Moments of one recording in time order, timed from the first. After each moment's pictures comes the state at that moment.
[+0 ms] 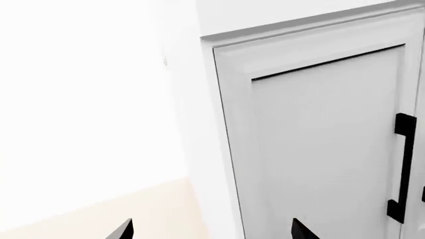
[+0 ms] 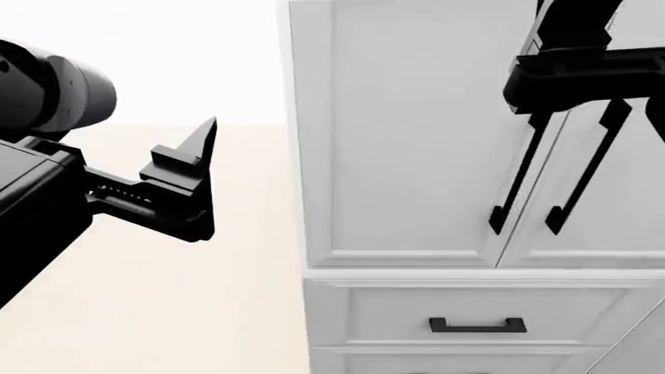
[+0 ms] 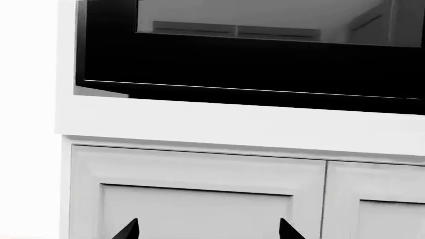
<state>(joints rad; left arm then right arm) -1.39 -1.02 0.49 0.76 -2.15 -0.86 -1.18 1.61 1.02 -0.68 -0.74 1.94 0.63 1.31</state>
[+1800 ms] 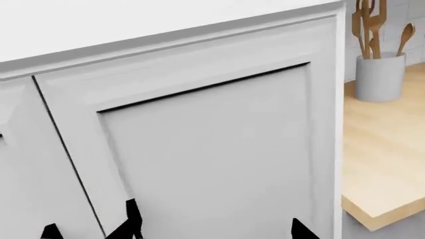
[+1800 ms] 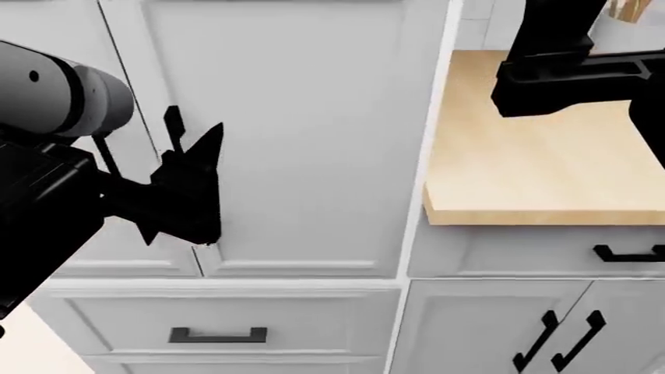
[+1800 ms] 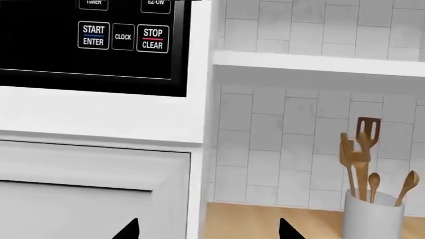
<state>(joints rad) -1.38 -1.01 0.52 0.76 -2.13 -0.85 -1.17 1.59 1.00 -0.69 -0.74 1.91 0.63 1.29</state>
